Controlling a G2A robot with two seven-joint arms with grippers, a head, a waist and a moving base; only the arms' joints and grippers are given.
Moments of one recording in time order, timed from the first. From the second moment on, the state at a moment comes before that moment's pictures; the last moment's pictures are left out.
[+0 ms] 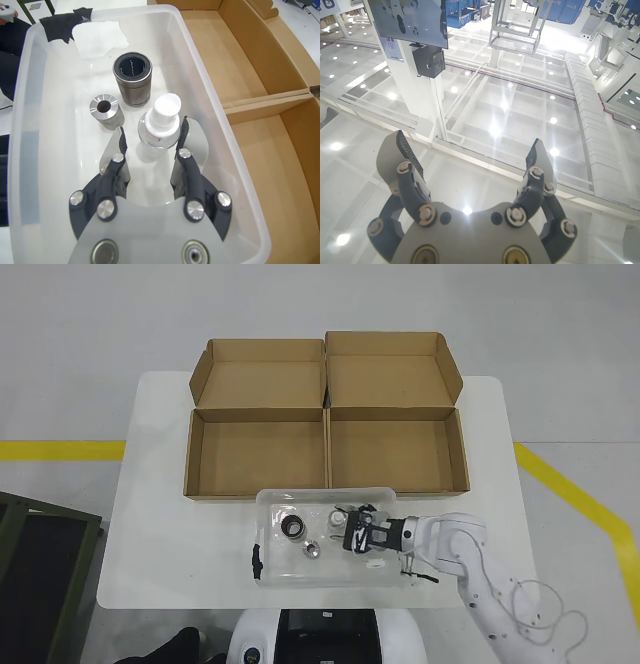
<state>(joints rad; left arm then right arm) -0.37 -0.34 -0.25 -1.16 3.07 0.41 0.06 -1.27 -1.19 1.16 -1.76 -1.51 -0.91 0.28</state>
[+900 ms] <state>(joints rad) -0.37 -0.34 -0.25 -1.16 3.07 0.41 0.06 -1.30 -1.17 1.19 -1.86 -1.41 -0.89 0.25</state>
